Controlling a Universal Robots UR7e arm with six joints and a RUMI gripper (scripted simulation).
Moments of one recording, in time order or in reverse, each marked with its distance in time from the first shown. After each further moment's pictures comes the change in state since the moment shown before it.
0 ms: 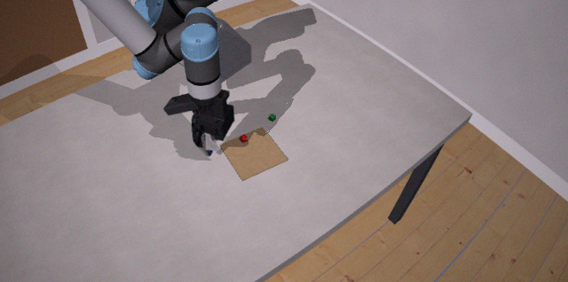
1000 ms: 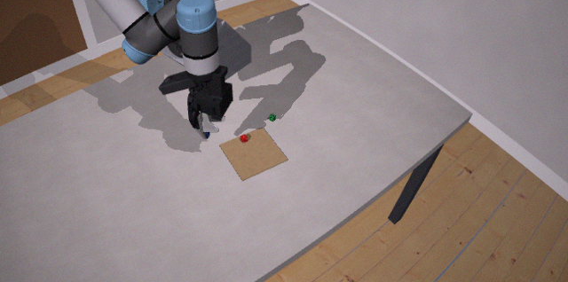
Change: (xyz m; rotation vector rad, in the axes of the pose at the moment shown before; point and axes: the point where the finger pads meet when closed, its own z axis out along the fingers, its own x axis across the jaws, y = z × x) arm 0.000 0.000 -0.067 0.002 0.005 -0.001
